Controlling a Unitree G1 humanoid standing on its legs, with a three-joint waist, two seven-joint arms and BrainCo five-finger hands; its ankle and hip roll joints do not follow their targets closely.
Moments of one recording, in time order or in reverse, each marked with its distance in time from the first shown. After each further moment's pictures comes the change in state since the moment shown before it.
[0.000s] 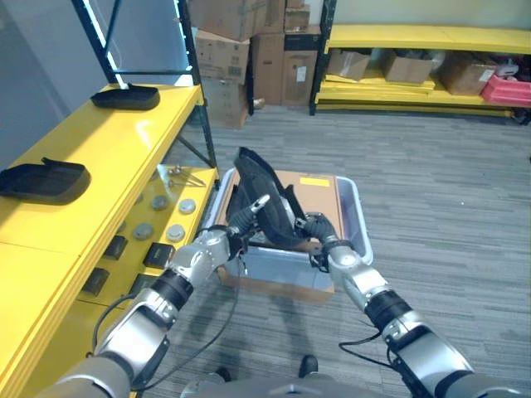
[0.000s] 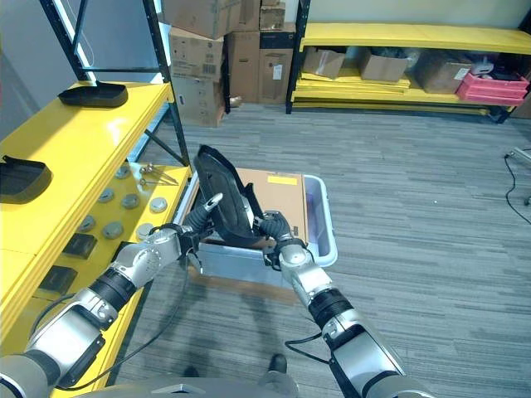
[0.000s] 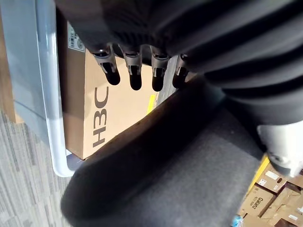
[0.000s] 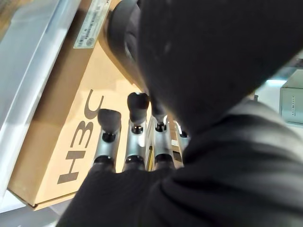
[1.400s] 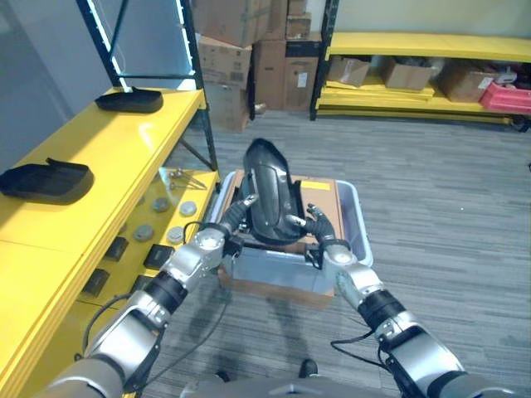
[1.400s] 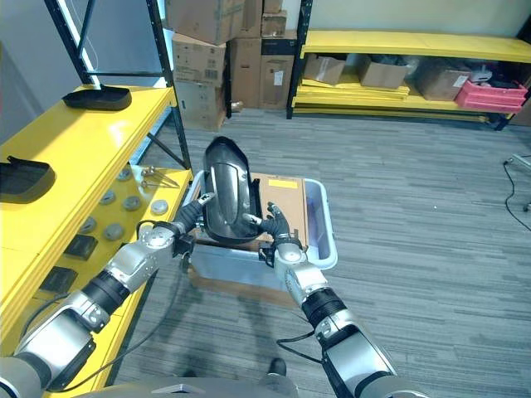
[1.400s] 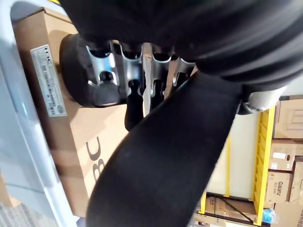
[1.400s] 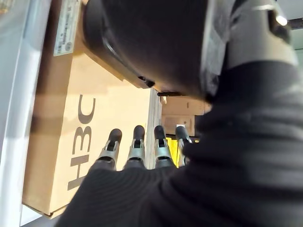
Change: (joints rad) left arm 0.055 0.065 -0.013 -0.117 0.320 -0.052 0.143; right arm 0.002 0.041 -0.054 -0.018 0.139 0.009 -0.110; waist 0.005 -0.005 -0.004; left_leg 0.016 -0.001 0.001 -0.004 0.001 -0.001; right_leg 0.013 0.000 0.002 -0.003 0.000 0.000
